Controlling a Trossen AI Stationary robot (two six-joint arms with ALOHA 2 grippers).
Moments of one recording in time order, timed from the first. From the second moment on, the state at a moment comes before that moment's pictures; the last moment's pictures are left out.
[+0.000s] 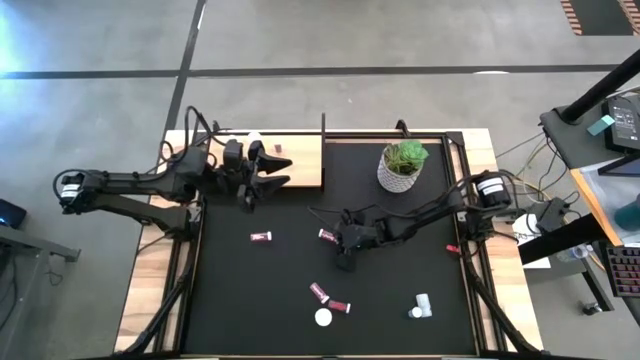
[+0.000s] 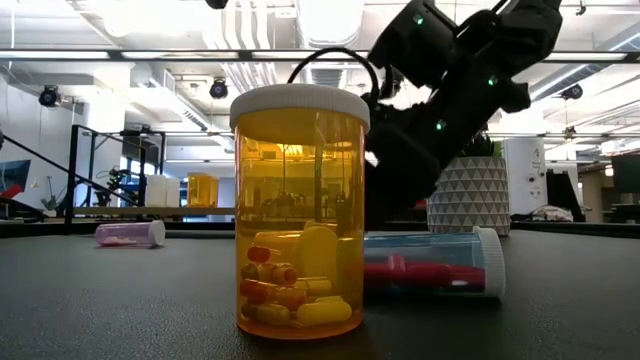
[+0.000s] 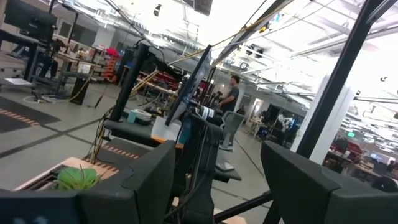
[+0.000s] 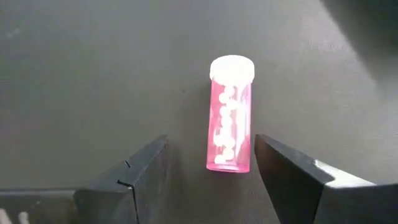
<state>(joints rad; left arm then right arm) 0.05 0.96 0.84 0.40 -0.01 -0.39 0.16 1.88 0.91 0.14 0.23 0.31</state>
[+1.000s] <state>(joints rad) 0.05 1.01 0.78 0.27 0.00 -0.55 0.14 1.54 0.91 0.04 0.24 0.34</state>
